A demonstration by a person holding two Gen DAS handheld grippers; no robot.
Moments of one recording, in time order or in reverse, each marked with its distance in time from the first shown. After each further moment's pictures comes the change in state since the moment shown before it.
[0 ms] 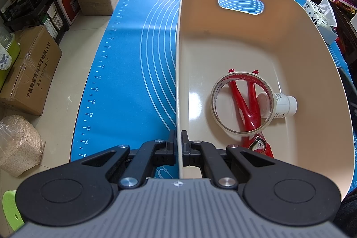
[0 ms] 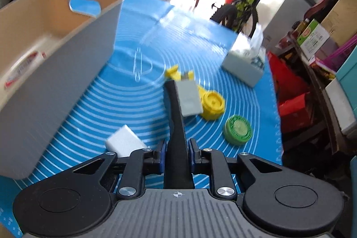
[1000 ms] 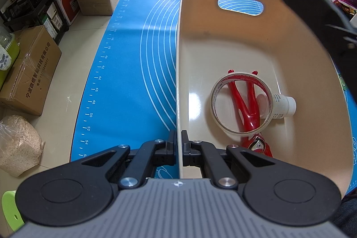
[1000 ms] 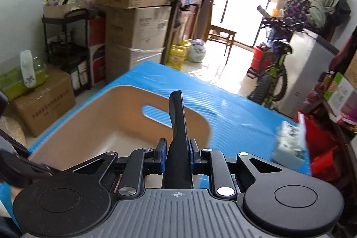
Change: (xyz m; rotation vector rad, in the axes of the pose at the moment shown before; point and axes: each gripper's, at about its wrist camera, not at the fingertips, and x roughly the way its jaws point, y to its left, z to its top) left arm 0.000 -0.001 0.000 -0.002 -0.002 -0.003; right arm -0.060 0.098 0.111 -0.007 -0.252 0.192
